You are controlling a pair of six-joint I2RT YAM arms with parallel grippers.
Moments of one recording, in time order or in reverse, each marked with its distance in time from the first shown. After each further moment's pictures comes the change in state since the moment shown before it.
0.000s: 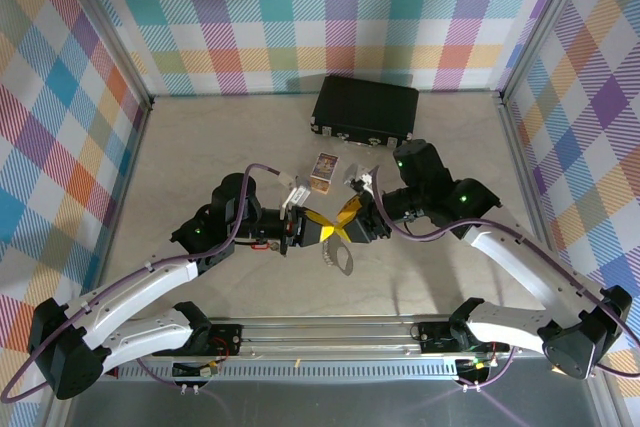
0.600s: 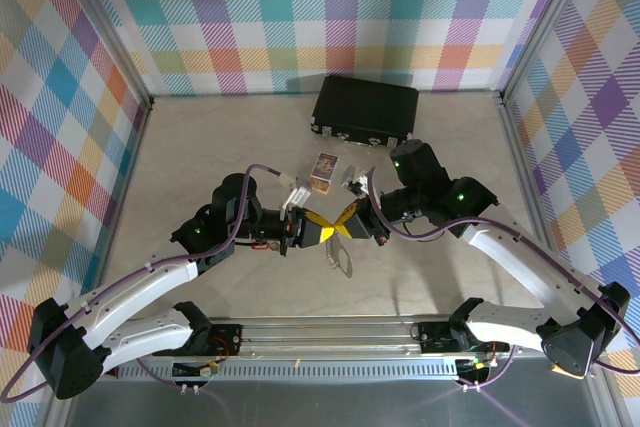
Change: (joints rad) left arm -0.002 -0.001 0.003 -0.019 0.004 0.004; right arm 0.011 0.013 0.014 -0.028 0.014 -0.023
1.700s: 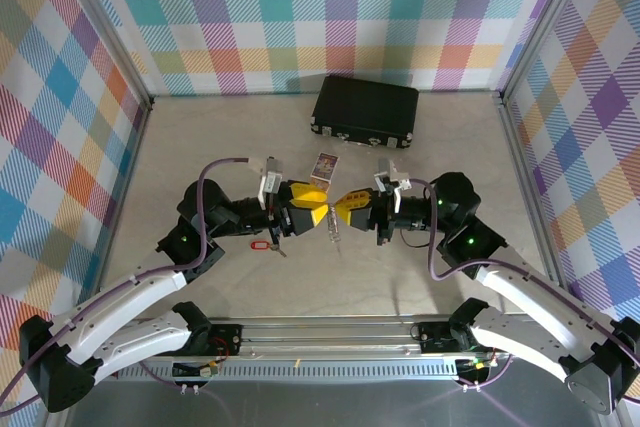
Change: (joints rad) left arm -0.005 -0.097 -0.016 0.358 -0.110 -0.088; right arm 0.003 -0.262 -0.439 1.010 0.015 0.465
